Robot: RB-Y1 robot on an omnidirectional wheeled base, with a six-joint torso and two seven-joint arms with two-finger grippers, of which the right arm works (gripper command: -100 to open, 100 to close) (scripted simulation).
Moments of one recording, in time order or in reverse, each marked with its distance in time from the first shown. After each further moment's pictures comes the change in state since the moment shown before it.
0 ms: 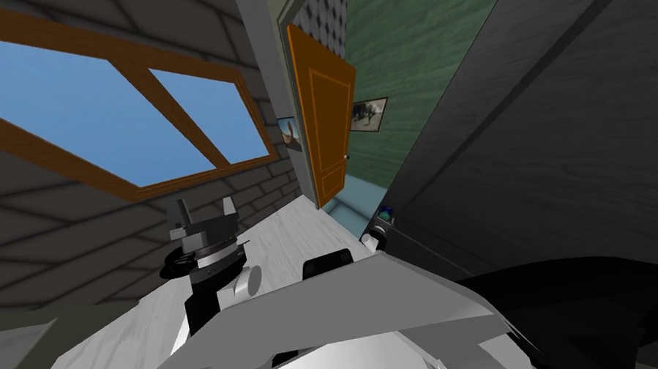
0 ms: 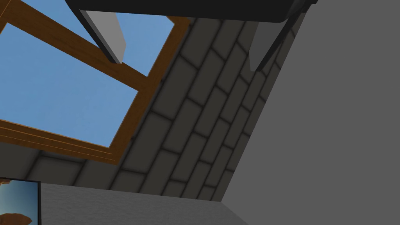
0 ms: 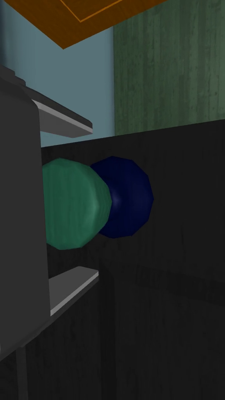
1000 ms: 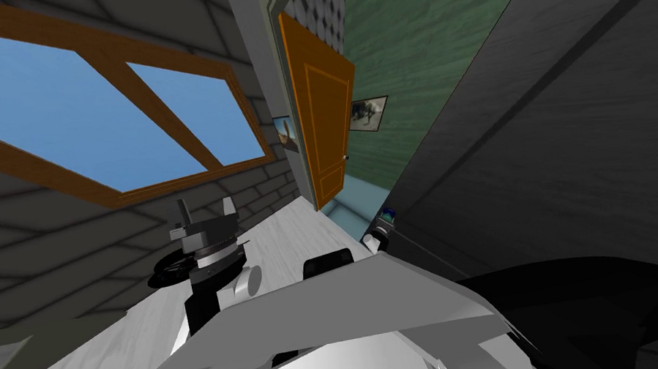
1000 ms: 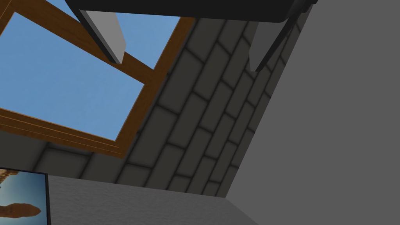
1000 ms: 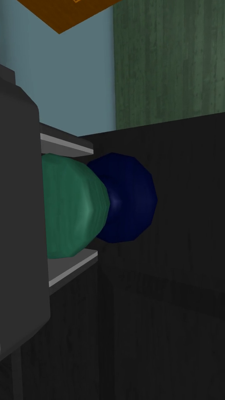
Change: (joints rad) arm 0.005 -0.009 -0.019 0.009 -0.021 0.006 0.002
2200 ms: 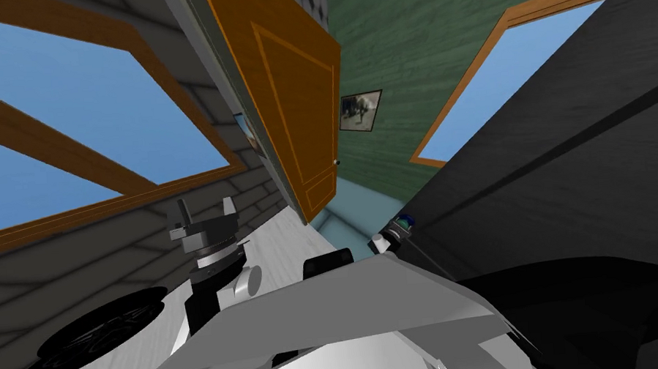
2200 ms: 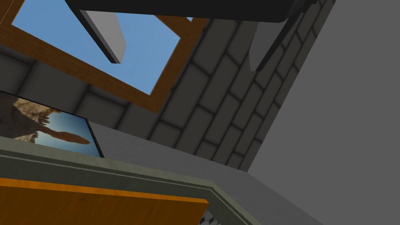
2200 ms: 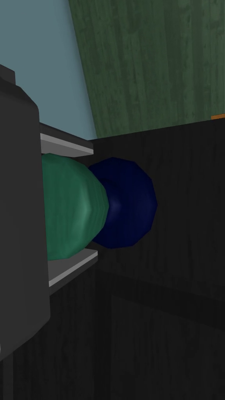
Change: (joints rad) arm 0.011 -0.042 -0.135 0.001 -0.123 -0.018 0.019
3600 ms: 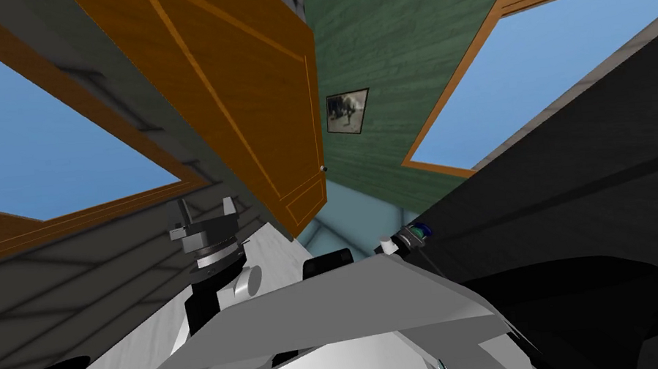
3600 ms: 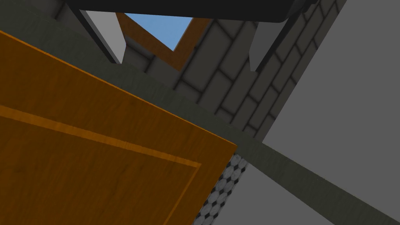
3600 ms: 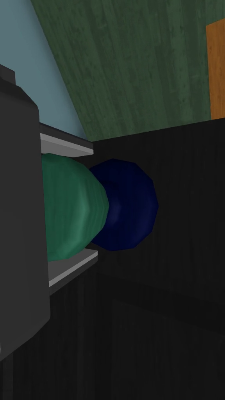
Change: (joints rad) arm 0.032 -0.003 -0.110 -0.032 -0.101 -0.010 0.050
